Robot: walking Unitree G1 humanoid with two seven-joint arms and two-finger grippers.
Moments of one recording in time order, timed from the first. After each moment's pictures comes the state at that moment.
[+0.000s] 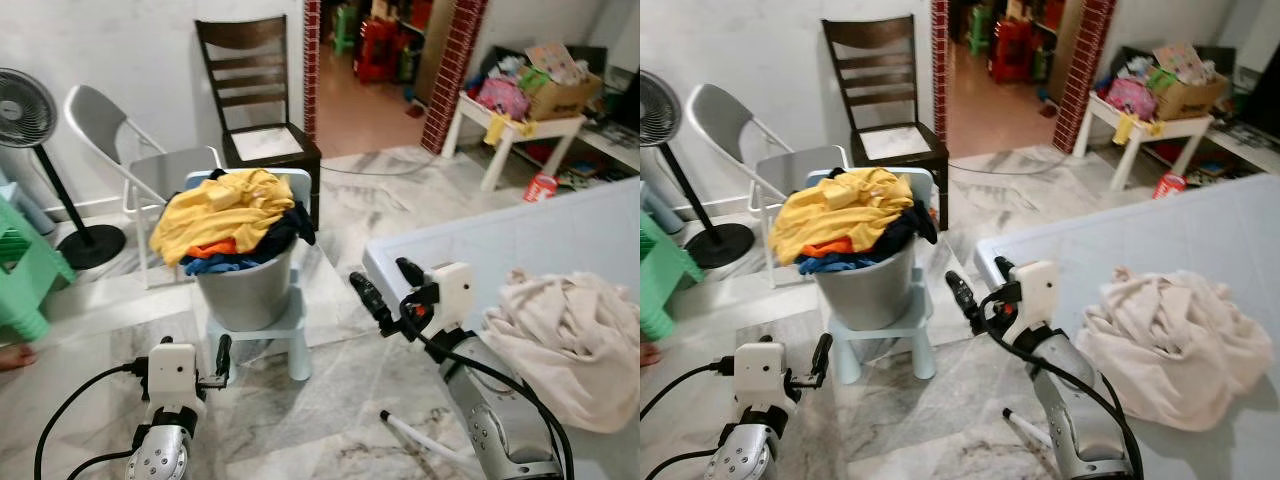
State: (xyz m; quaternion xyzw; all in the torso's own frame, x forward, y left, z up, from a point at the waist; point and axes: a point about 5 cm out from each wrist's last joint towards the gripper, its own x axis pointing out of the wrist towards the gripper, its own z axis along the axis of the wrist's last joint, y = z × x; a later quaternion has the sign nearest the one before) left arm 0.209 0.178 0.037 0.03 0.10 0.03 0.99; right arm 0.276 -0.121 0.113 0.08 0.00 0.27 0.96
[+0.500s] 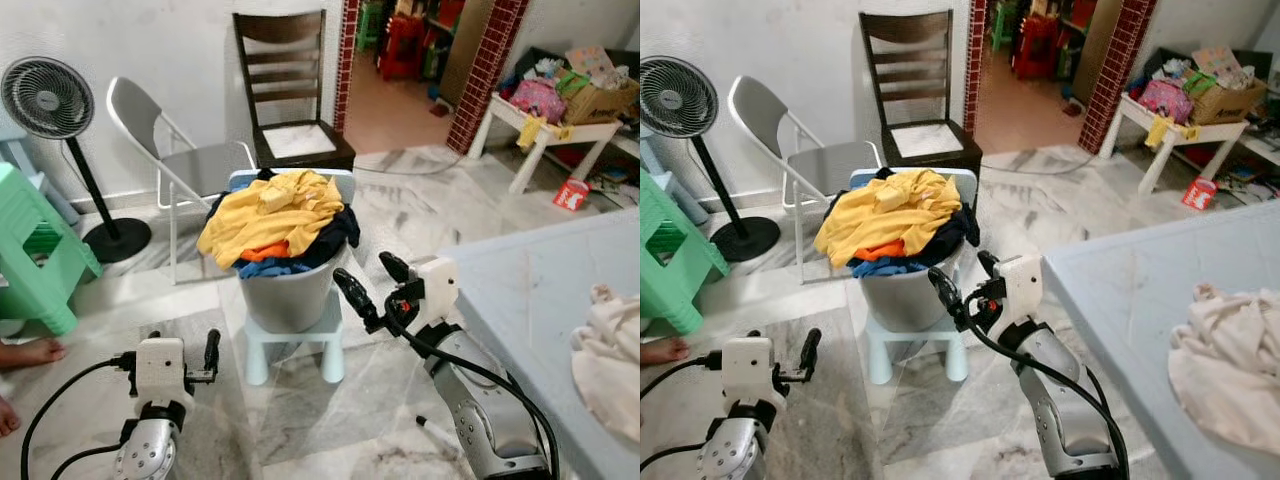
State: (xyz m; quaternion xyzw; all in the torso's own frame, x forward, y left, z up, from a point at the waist) left arm 0.210 0.181 0.035 0.03 0.11 0.03 0.99; right arm 0.276 -0.113 0.114 0.08 0.00 0.28 0.96
